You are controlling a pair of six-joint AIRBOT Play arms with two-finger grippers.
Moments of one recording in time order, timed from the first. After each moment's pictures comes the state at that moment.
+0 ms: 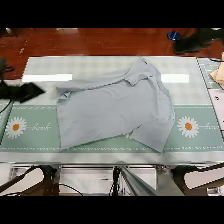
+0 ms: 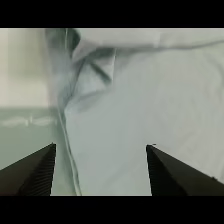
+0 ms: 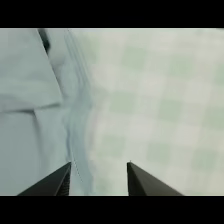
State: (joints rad) left arm 0.50 -1.17 0.94 0.90 -1.27 -1.07; right arm -0.03 -1.68 1.97 -1.55 1.37 1.41
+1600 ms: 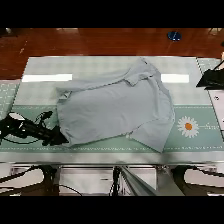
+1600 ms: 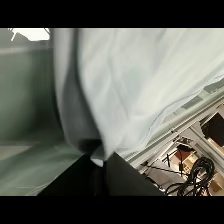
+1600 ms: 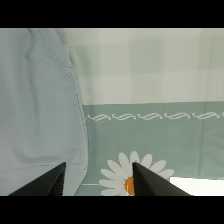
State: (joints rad) left arm 0.39 -1.37 0.49 0.95 -1.34 -1.08; right arm -0.39 -1.44 1.53 -1.33 1.54 1.34
